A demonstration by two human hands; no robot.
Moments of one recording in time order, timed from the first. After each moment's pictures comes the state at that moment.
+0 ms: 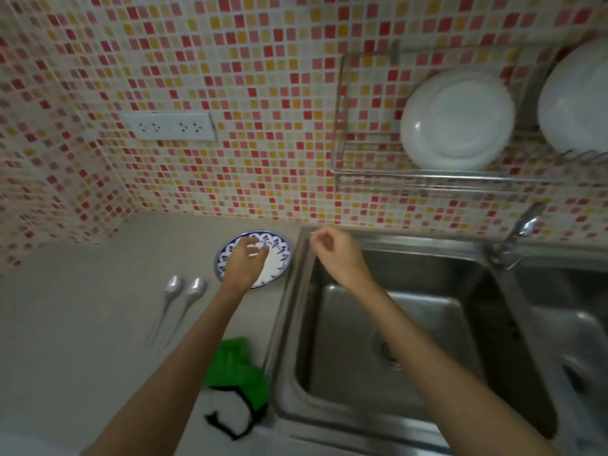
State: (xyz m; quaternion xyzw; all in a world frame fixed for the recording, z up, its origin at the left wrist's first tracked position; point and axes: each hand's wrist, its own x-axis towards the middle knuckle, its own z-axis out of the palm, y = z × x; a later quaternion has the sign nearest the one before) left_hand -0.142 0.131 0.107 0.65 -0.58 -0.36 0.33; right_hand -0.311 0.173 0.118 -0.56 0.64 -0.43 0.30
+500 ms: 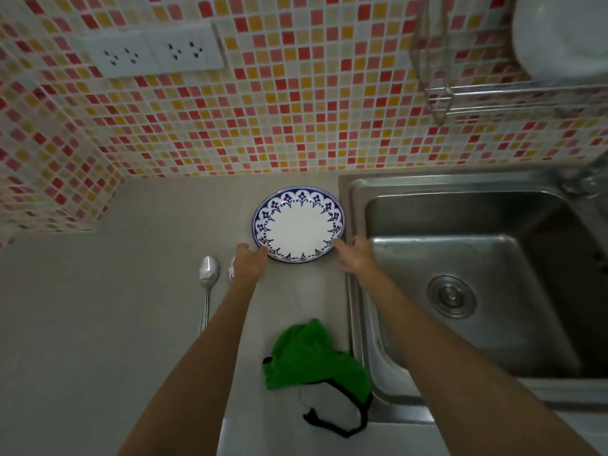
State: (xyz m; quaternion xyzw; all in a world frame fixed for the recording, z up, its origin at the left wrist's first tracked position) left_hand -0.015 0.009 -0.041 0.73 -0.45 -0.45 0.25; right_hand -0.198 0.081 -0.016 -0.21 0.76 -0.41 0.46
